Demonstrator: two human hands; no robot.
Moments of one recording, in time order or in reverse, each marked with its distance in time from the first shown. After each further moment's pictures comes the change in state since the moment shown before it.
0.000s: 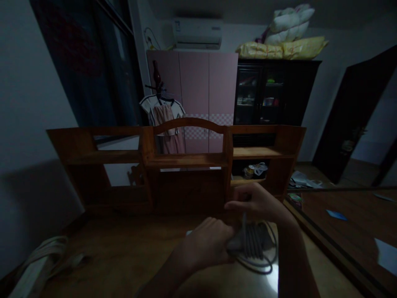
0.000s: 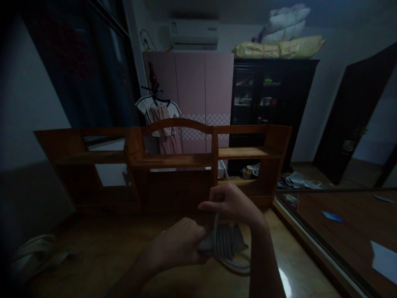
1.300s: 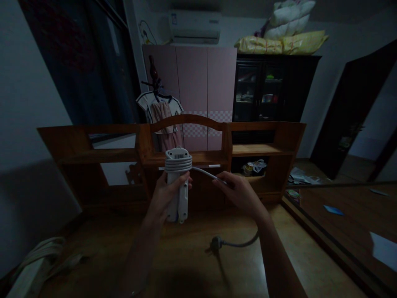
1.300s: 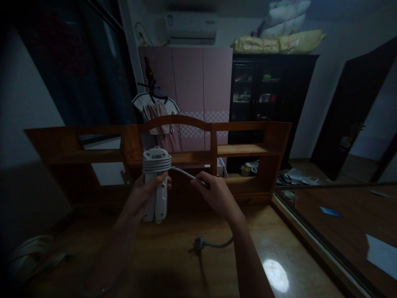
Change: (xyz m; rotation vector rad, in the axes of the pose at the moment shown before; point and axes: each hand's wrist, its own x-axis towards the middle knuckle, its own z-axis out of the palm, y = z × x) left_hand -0.008 -0.079 -0.053 -1.076 0.963 -0.484; right_hand 0.034 -0.001 0.036 -0.098 0.333 -0.168
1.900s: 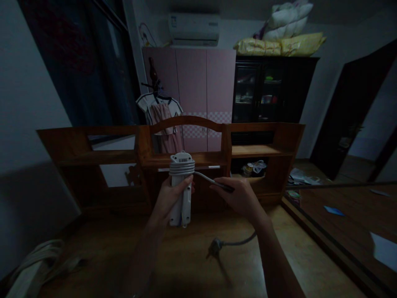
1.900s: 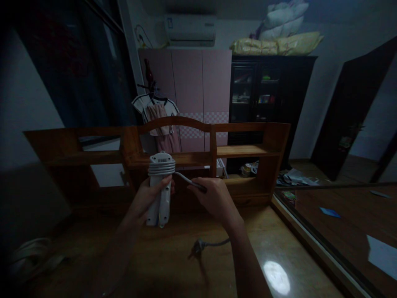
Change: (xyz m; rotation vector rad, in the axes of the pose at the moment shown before) left_hand 0.005 -0.018 0.003 -0.027 -0.056 -0.050; right_hand -0.002 -0.008 0.002 -0.040 0.076 -0.092
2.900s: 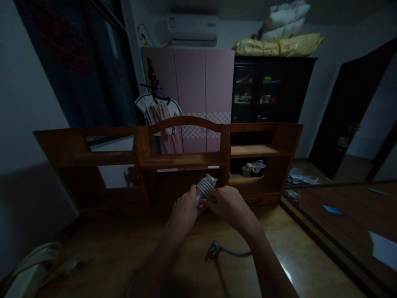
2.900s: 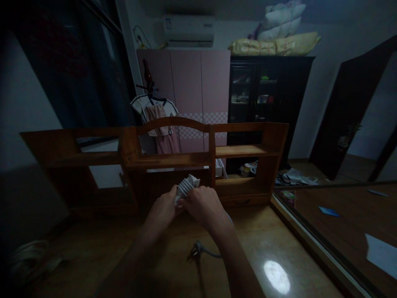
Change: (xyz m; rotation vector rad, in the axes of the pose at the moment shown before) left_hand -0.014 -0.032 0.026 1.366 -0.184 0.096; right_hand -0.002 -0.013 0.021 -0.514 -0.290 0.089
